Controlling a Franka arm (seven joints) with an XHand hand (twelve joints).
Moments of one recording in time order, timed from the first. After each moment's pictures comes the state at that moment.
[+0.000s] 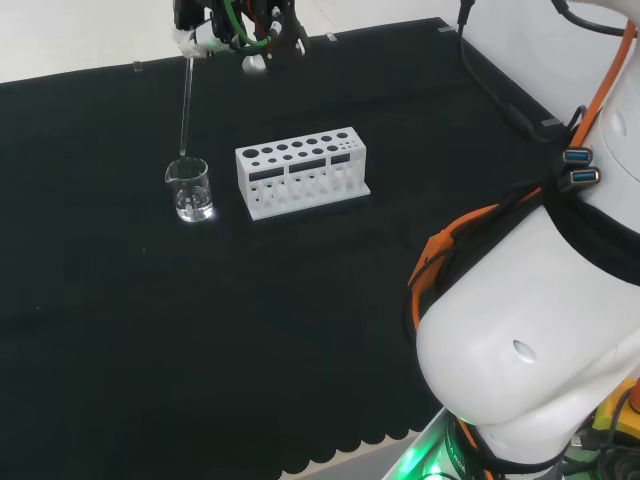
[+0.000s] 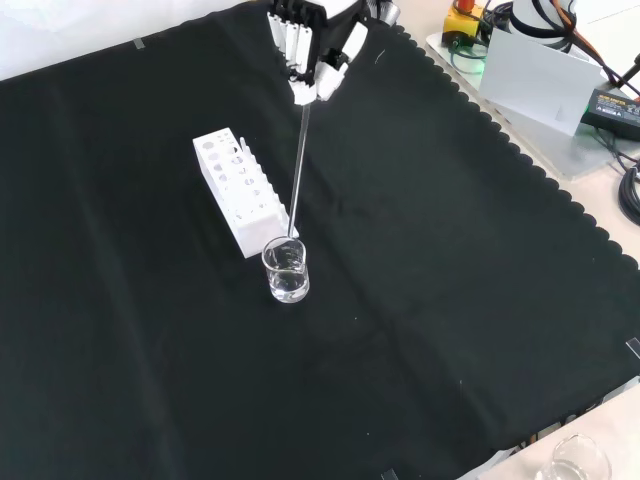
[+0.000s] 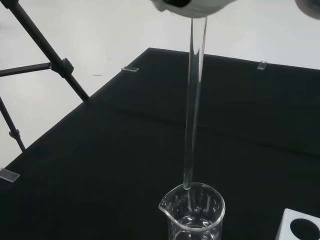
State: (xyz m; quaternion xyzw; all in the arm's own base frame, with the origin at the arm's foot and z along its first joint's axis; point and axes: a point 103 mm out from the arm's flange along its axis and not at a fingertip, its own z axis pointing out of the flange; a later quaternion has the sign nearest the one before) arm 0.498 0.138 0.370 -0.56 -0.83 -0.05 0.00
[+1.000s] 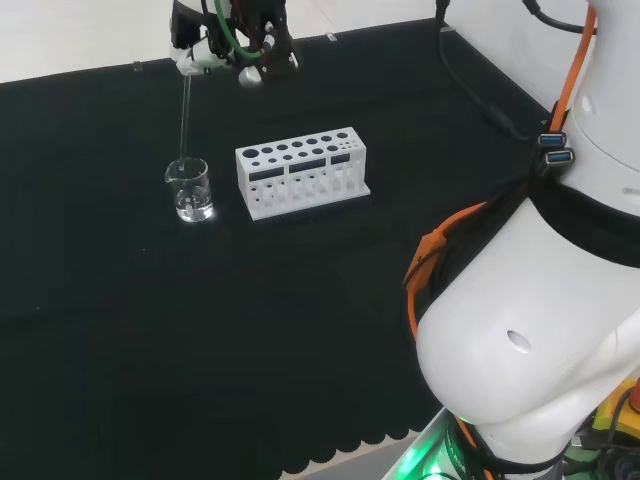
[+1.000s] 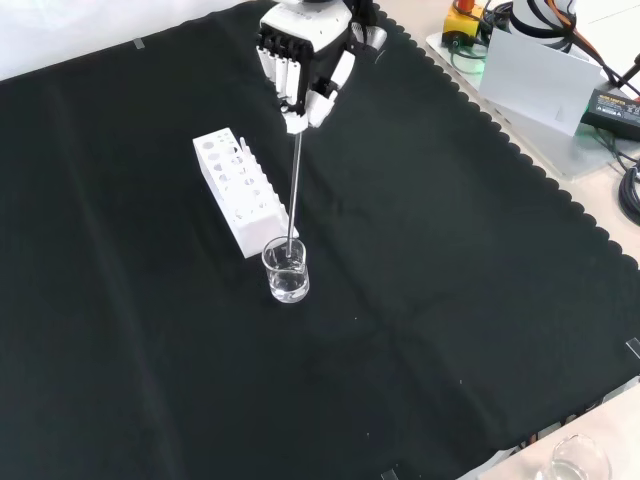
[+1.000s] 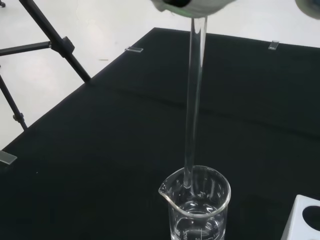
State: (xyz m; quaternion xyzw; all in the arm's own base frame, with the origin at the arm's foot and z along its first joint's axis) arm 0.518 0.141 0.338 -0.55 -0.84 -0.04 0.02
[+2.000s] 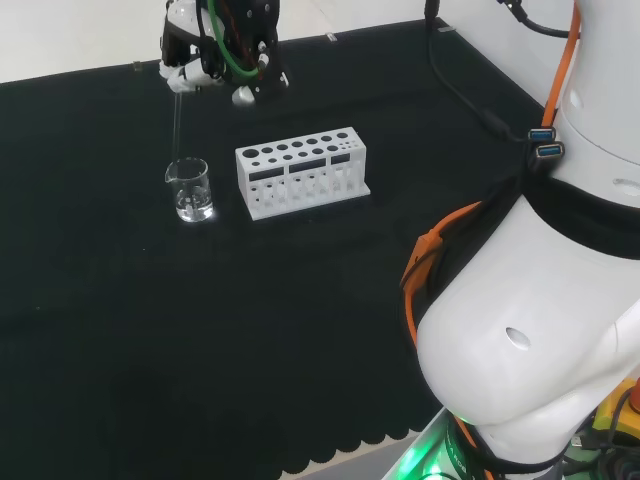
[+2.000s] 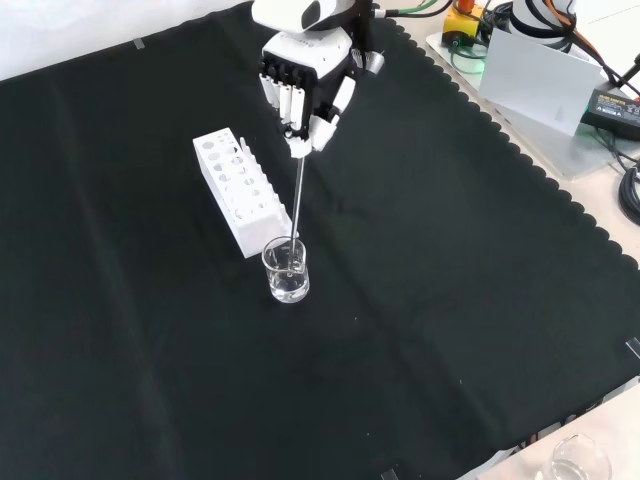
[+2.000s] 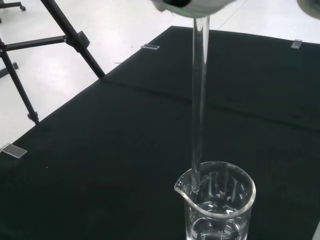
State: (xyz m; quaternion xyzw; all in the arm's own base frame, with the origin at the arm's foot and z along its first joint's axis) arm 0.524 0.156 0.311 -0.53 -0.85 -0.05 0.02
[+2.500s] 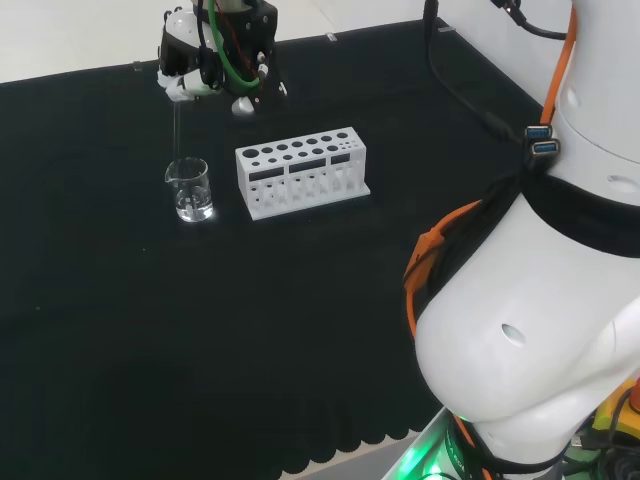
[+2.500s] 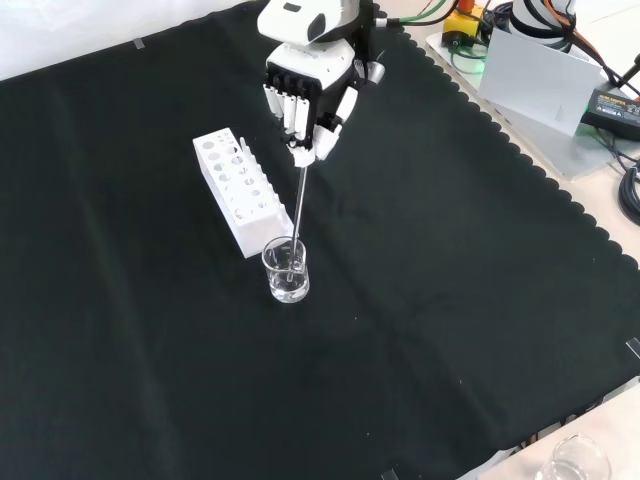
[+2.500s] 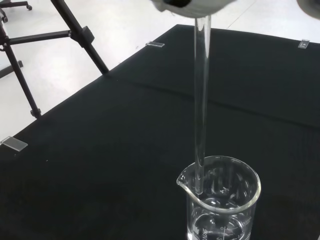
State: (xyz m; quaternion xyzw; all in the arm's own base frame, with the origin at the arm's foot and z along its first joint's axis) arm 0.524 0.158 0.298 -0.52 -0.85 -0.05 0.01
